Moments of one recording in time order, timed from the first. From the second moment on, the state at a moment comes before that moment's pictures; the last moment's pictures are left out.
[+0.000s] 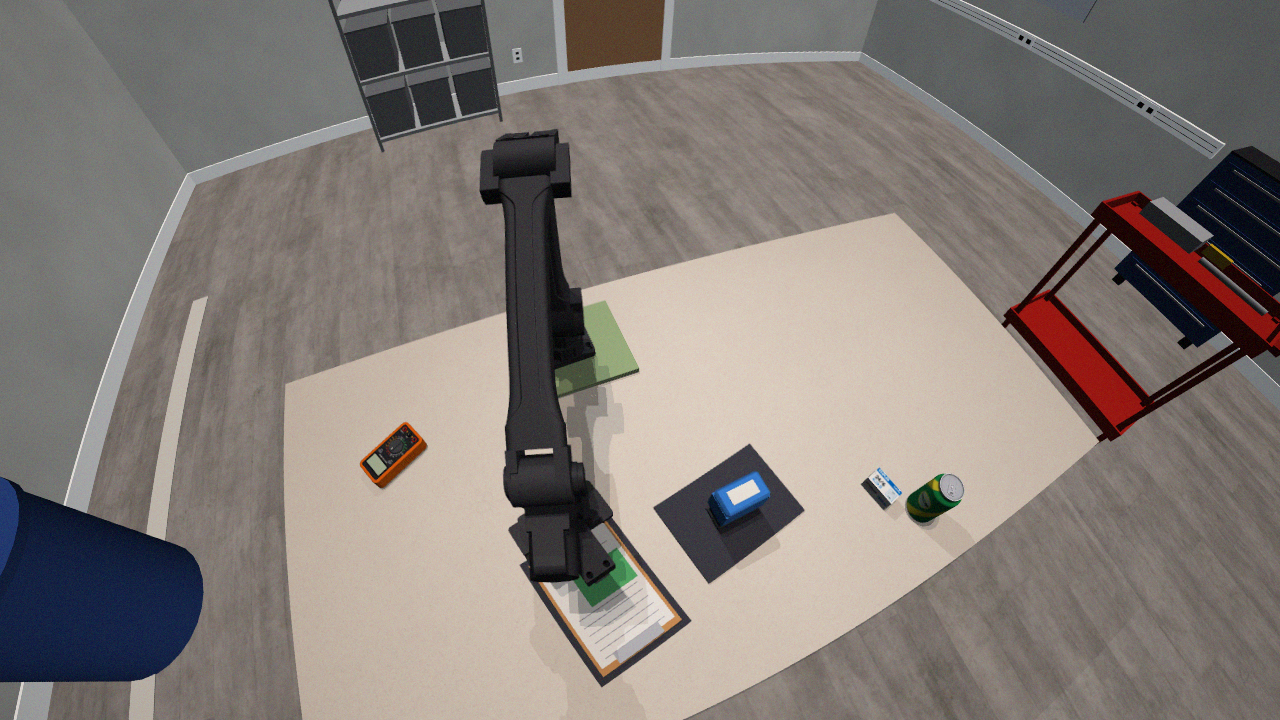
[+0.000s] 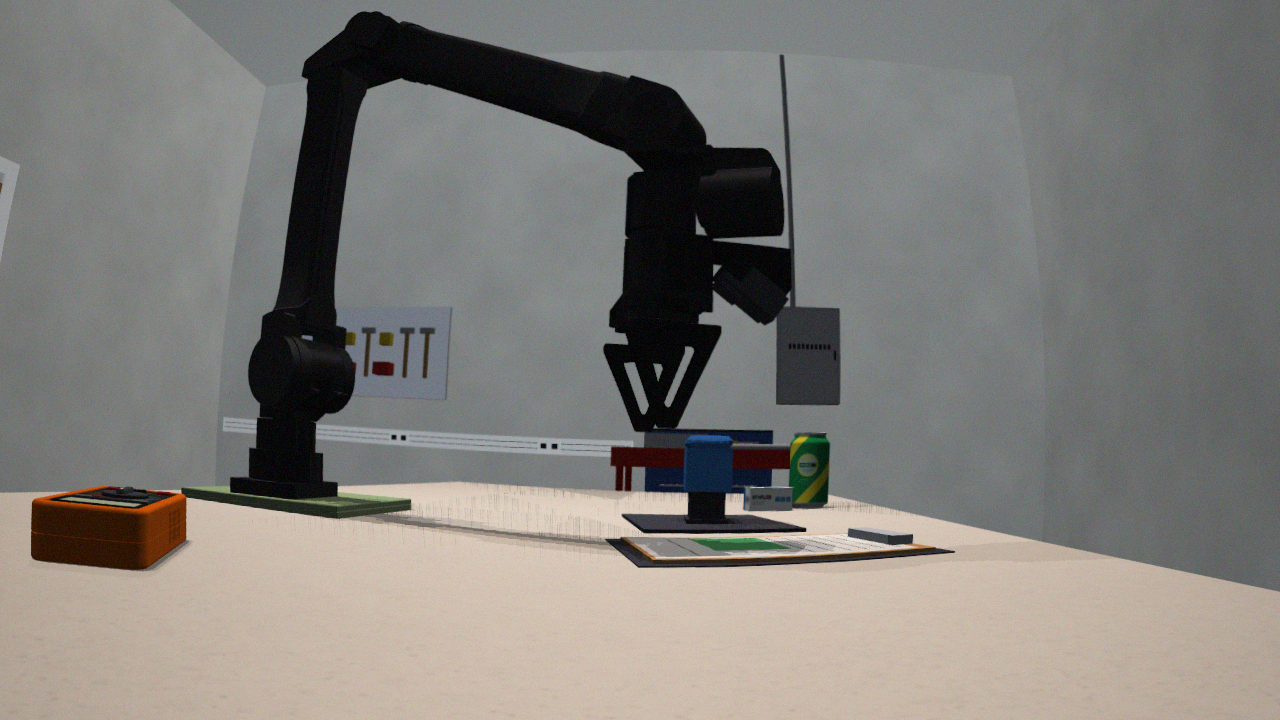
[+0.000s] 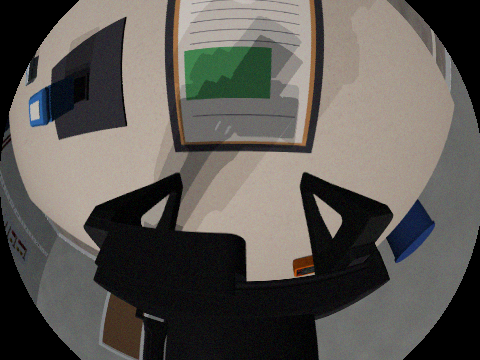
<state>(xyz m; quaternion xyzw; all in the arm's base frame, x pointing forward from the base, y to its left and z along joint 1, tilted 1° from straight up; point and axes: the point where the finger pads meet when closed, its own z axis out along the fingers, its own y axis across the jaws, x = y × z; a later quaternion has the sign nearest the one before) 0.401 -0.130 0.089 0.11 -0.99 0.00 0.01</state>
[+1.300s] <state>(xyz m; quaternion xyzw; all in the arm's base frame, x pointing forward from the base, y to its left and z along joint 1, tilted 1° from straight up) 0.402 -0.130 0.090 0.11 -0.99 0.00 0.01</state>
